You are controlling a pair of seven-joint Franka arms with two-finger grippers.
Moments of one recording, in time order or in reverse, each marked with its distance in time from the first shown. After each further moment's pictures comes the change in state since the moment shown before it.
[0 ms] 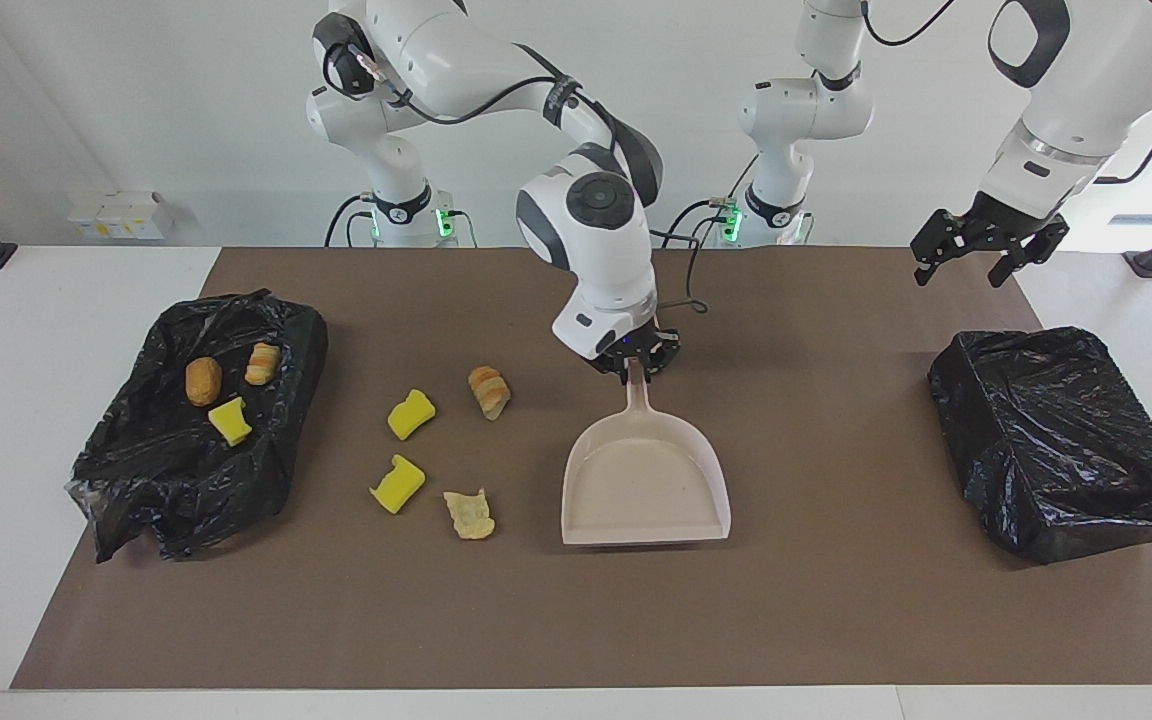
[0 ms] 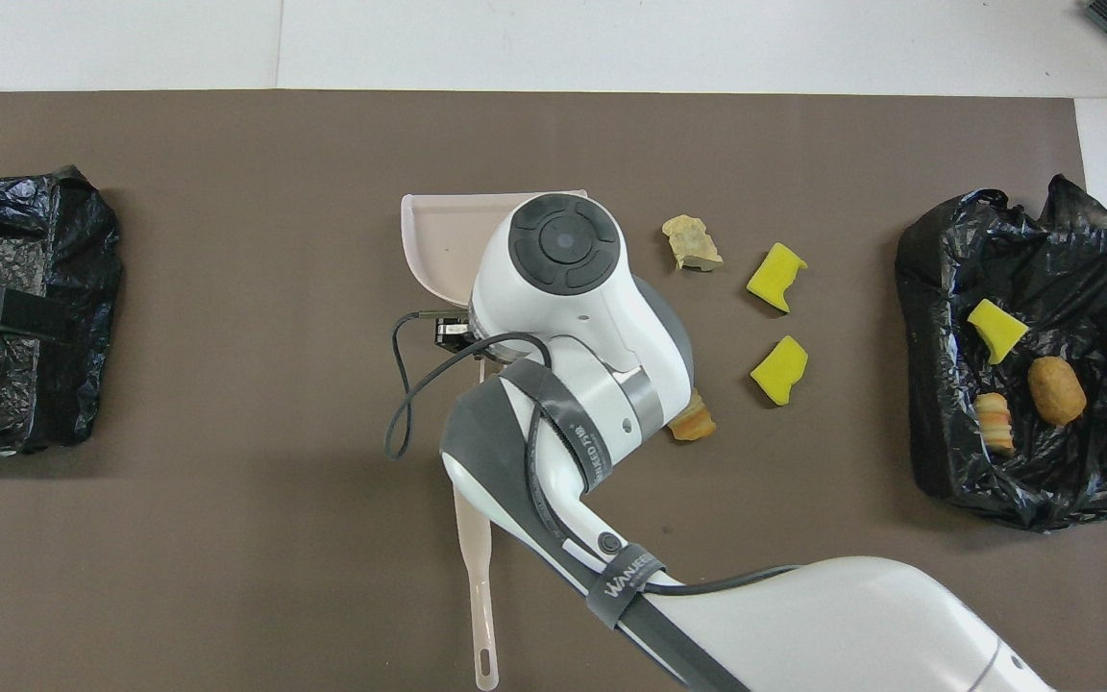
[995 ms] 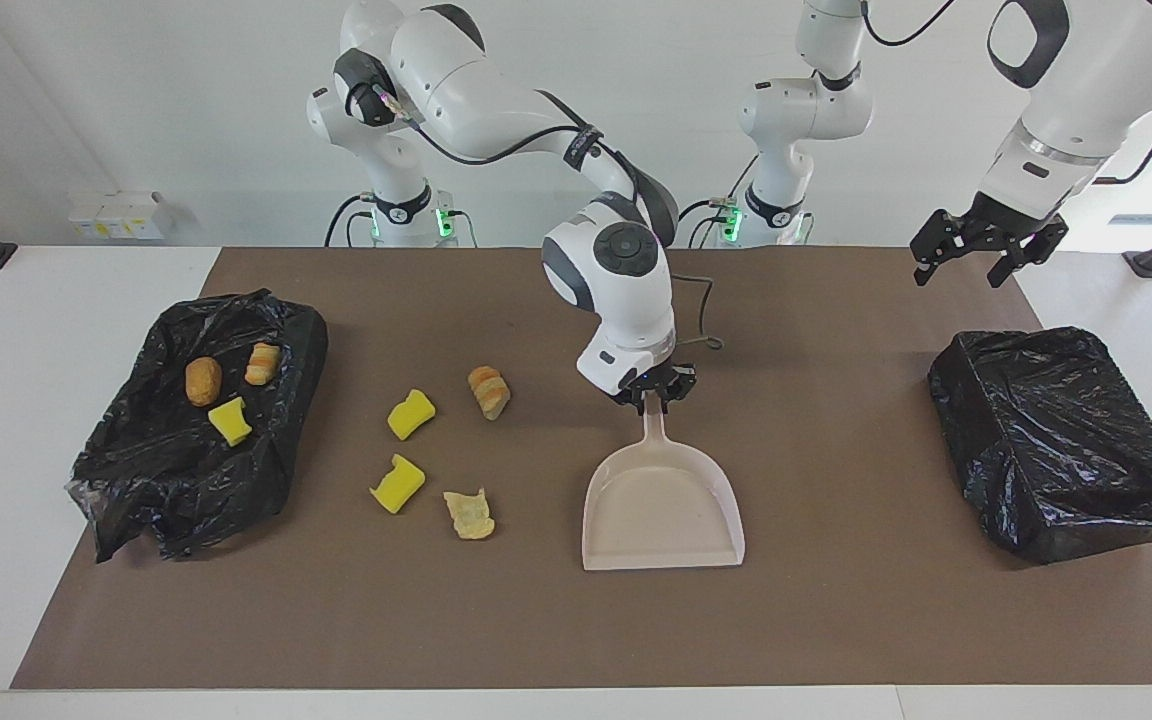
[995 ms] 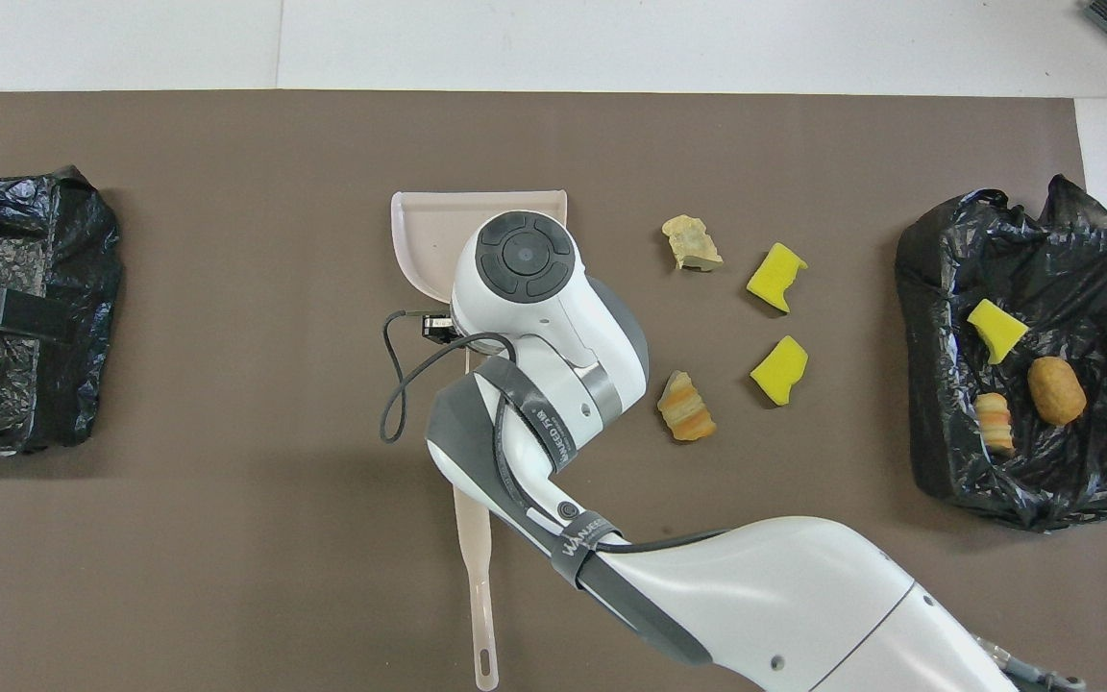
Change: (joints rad) left arm 0.000 0.000 0.000 -0.002 0.000 0.000 0.000; right arm 0.016 0.094 -0.012 0.037 -0.067 0.090 -0.006
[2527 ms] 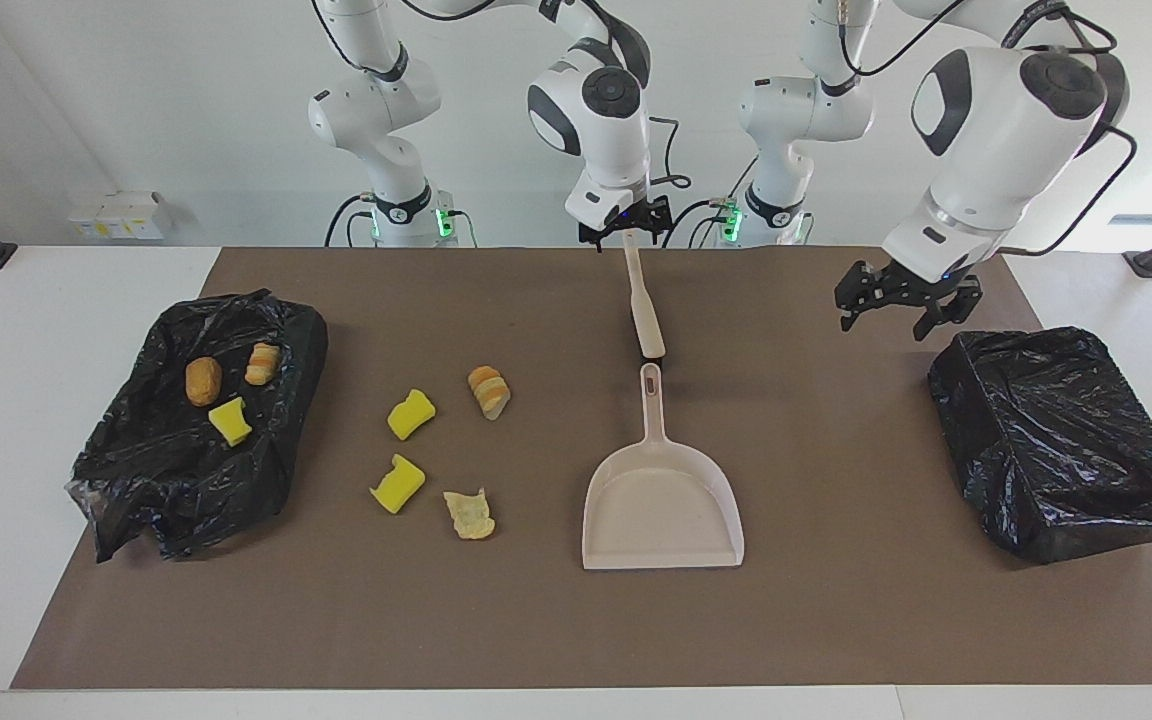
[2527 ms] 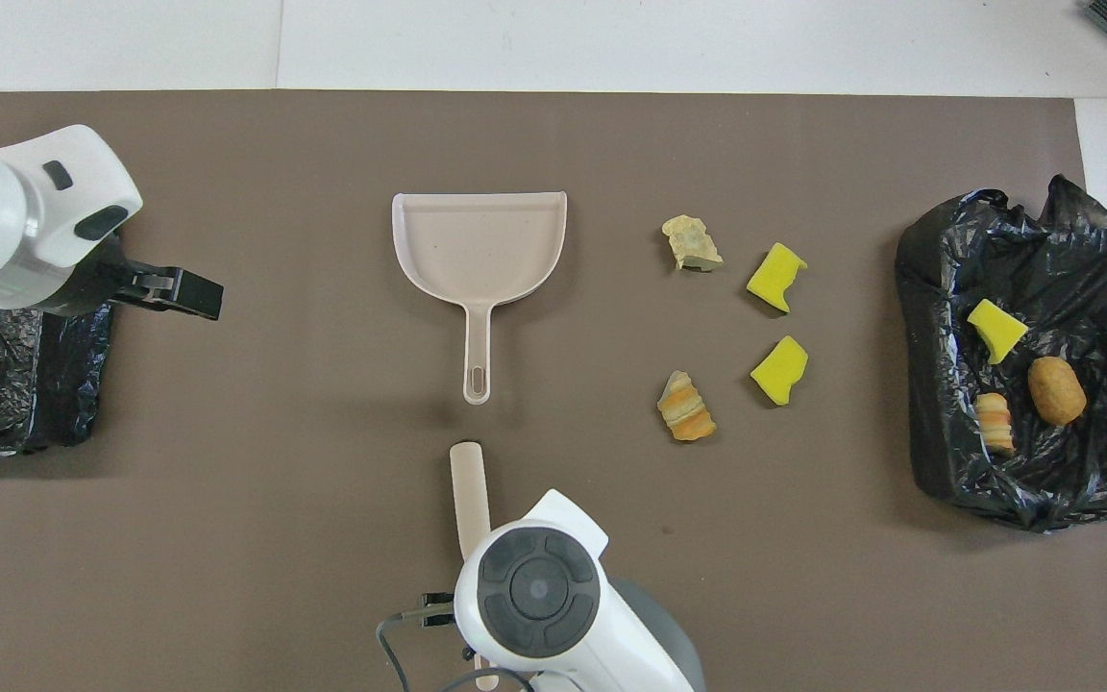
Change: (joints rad) left arm -0.144 0.143 -0.021 -0.017 -0.045 0.171 -0.007; right arm 0.185 -0.638 0.027 -0.768 0.303 -0.019 0.056
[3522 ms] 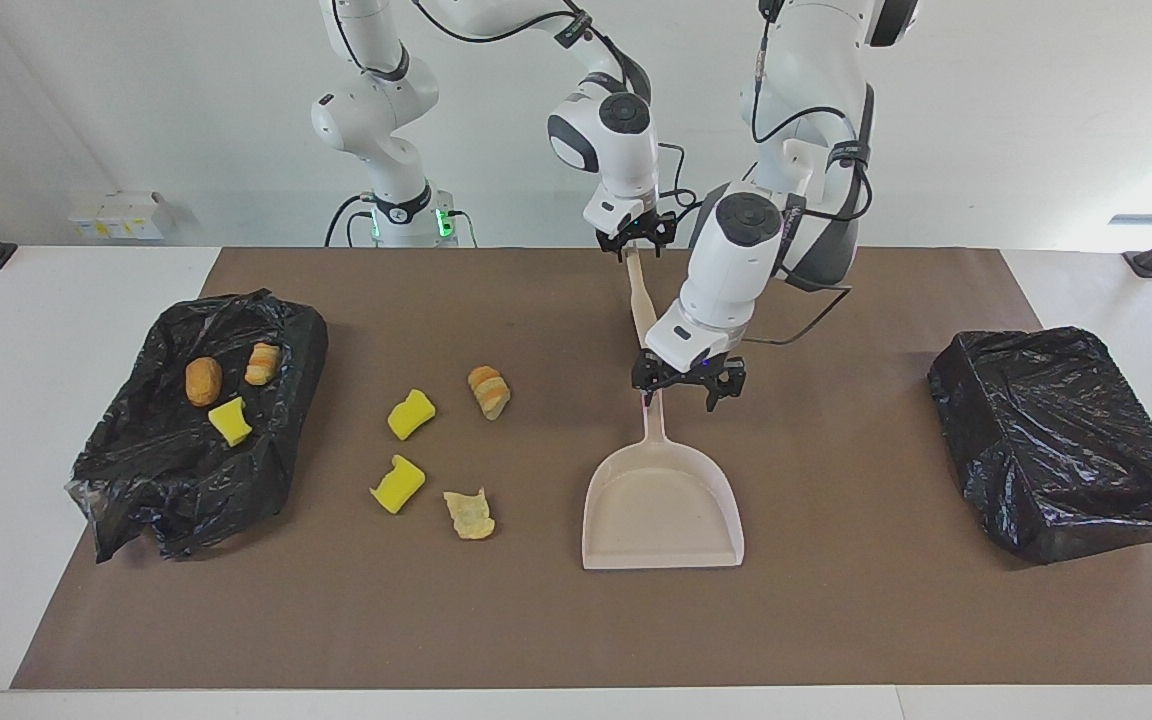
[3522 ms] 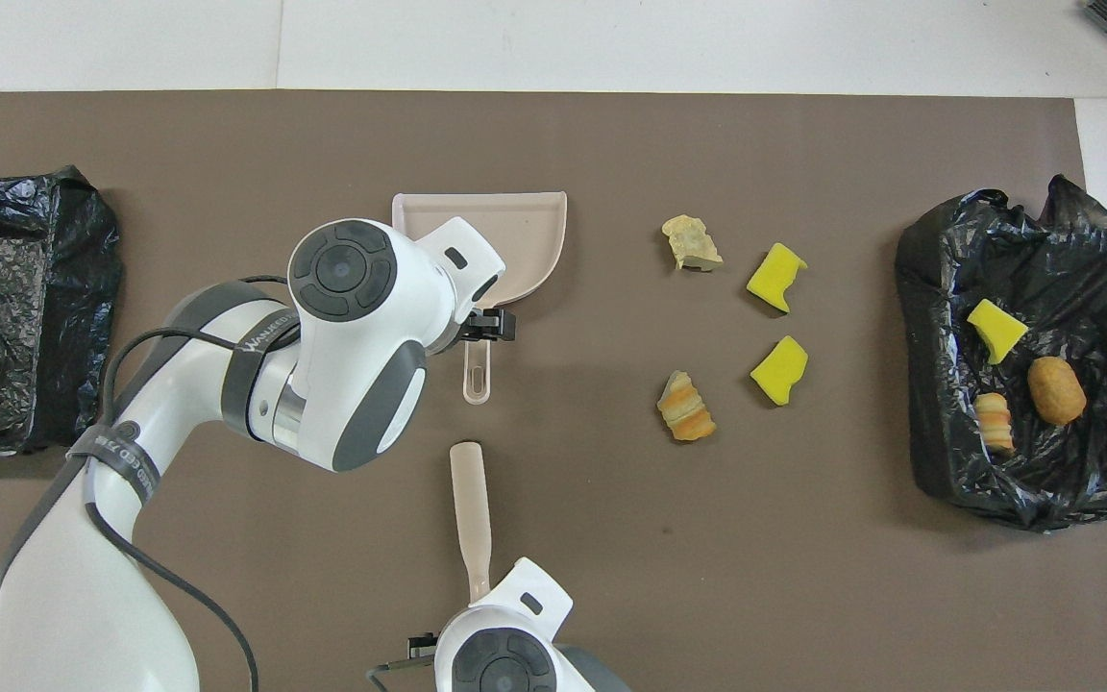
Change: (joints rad) left arm -0.344 0.201 -0.007 -0.141 -0.016 0.426 -0.446; right arm 0.115 0.056 -0.006 -0.141 -0.008 0.272 0.063
